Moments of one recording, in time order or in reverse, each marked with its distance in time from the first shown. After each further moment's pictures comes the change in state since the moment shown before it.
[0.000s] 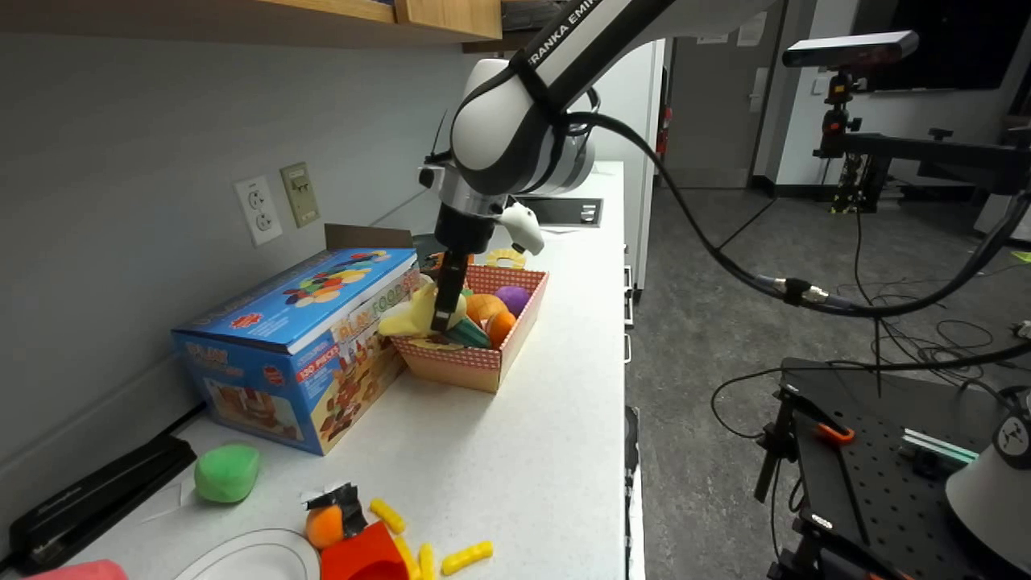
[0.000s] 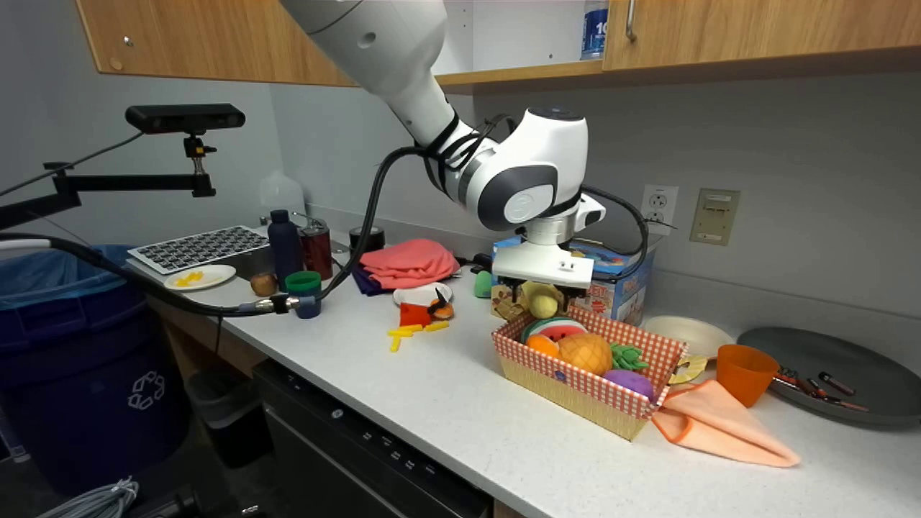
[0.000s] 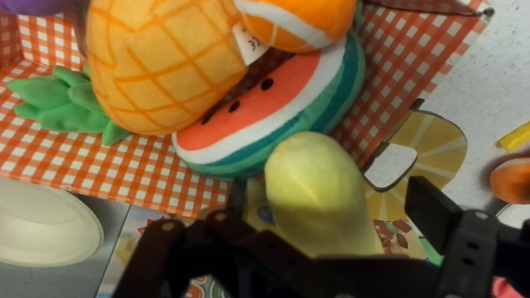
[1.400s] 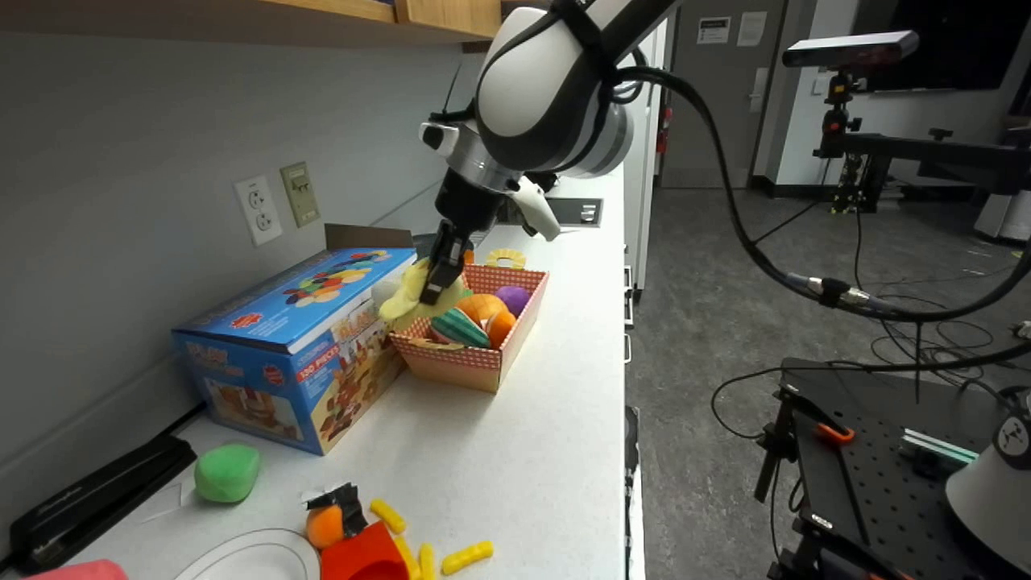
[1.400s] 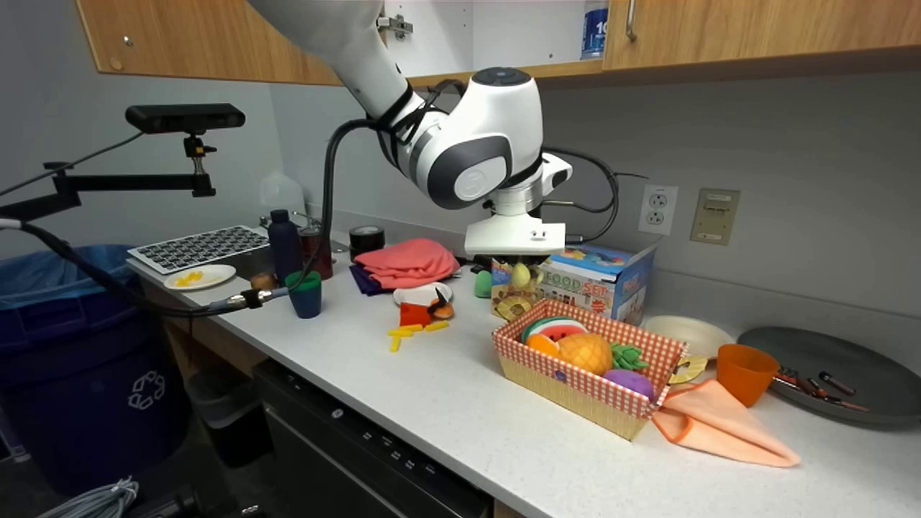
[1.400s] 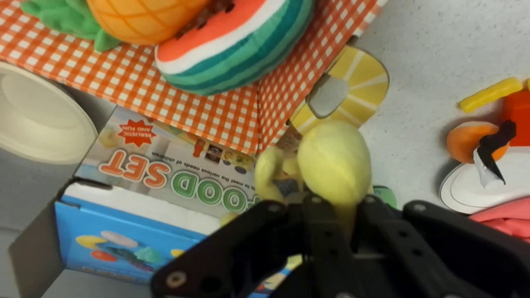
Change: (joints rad) arm -0.033 -0.172 0.100 -0.190 0.060 0.187 -0.105
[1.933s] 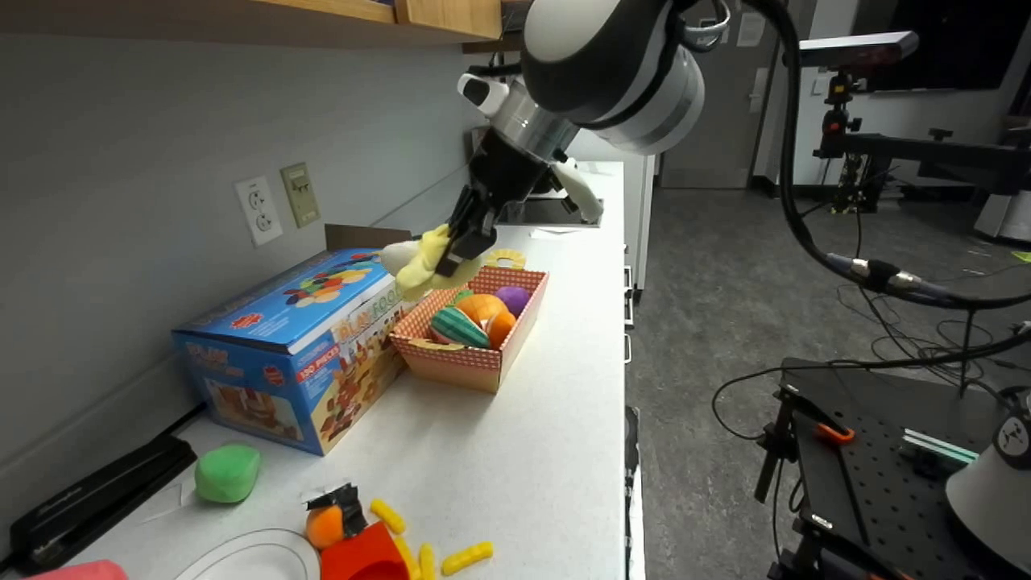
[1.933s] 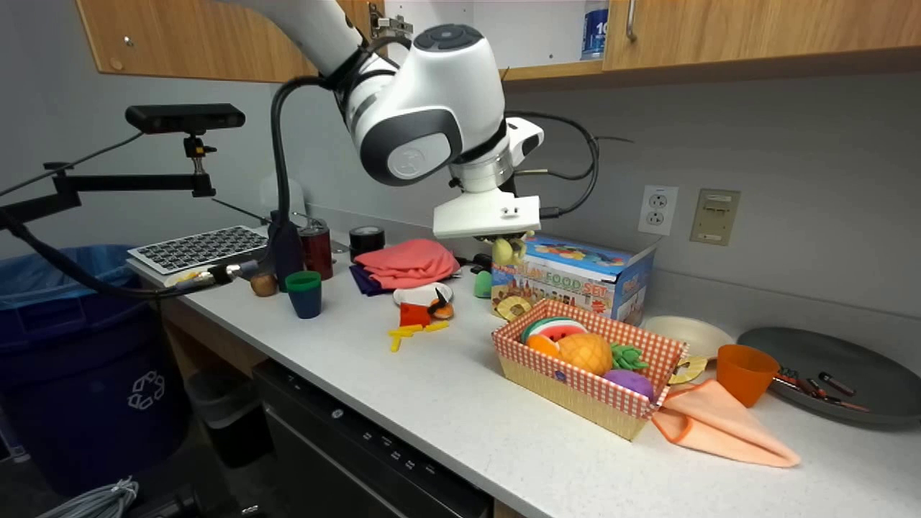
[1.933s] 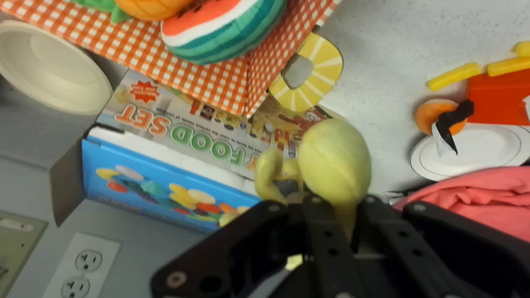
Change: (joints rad) arm -0.070 -0.213 0.118 -0.186 0.271 0.097 -0.245
